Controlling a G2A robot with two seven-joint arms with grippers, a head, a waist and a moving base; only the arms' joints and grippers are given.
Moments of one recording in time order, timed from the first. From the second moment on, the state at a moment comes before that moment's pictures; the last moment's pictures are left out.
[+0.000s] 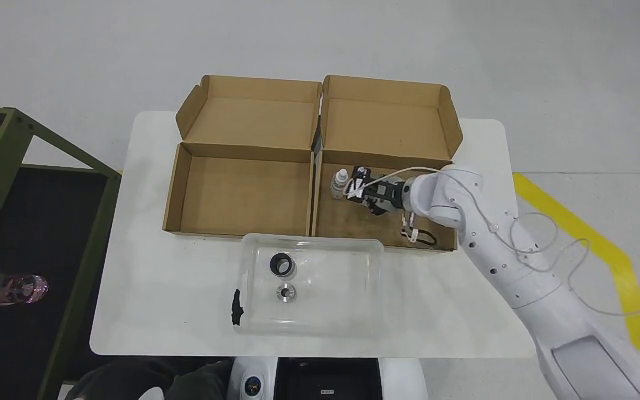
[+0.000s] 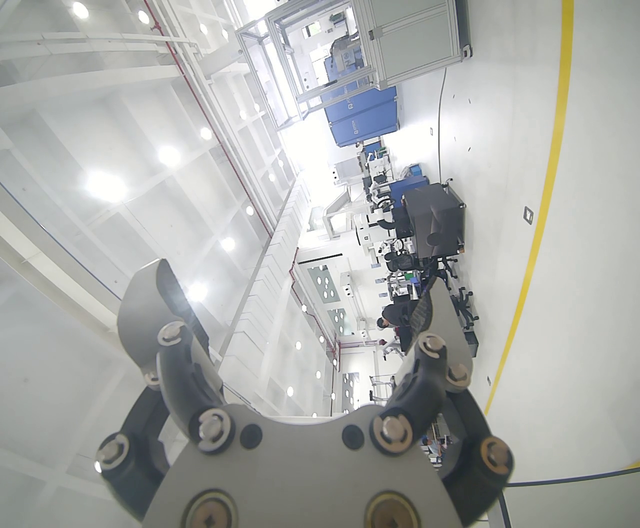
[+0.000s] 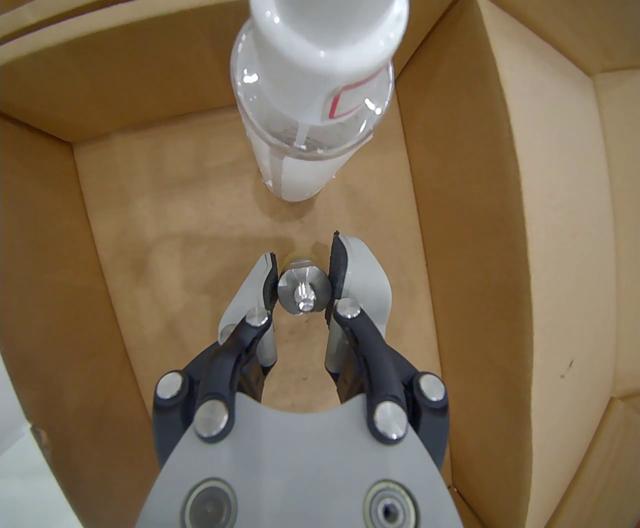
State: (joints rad) left arm -0.19 -0.18 -0.57 -1.44 2.04 -0.23 0.13; right arm -0.70 -1.13 0.83 -1.34 -1.21 -0.73 0.62
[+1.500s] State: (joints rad) left arm -0.19 -0.18 -0.57 -1.44 2.04 -0.23 0.13; right arm -1.03 -1.07 0.94 -1.91 -1.11 -0.86 0.50
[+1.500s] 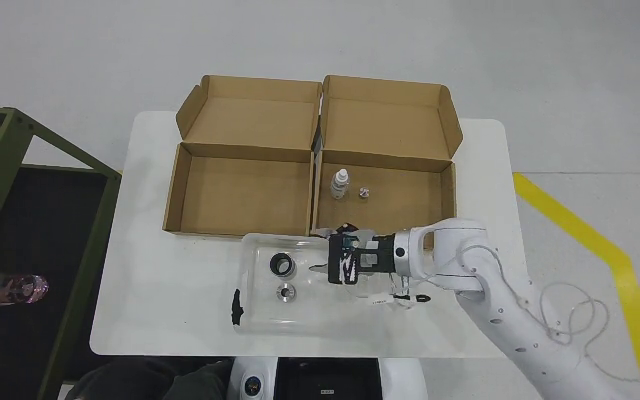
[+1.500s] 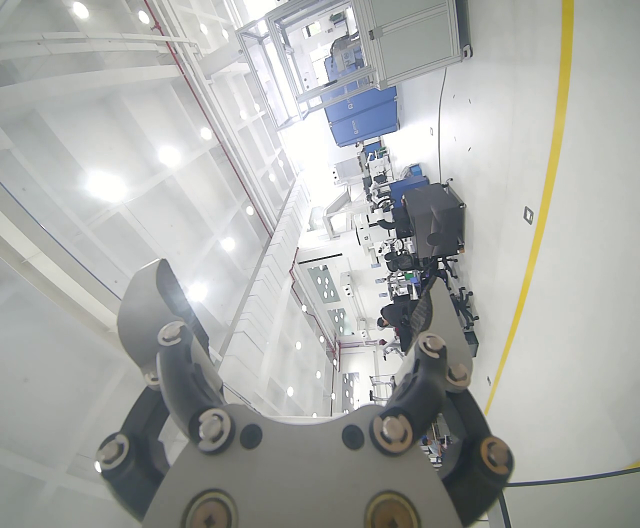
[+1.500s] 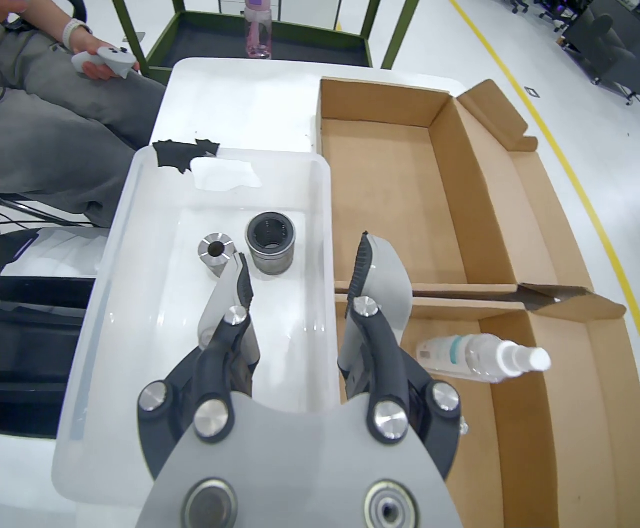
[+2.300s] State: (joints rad) left arm -0.19 -0.18 -0.57 -1.44 2.04 -0.23 0.13; right arm -0.91 -1.16 0.66 -1.81 -1.25 -0.70 0.51
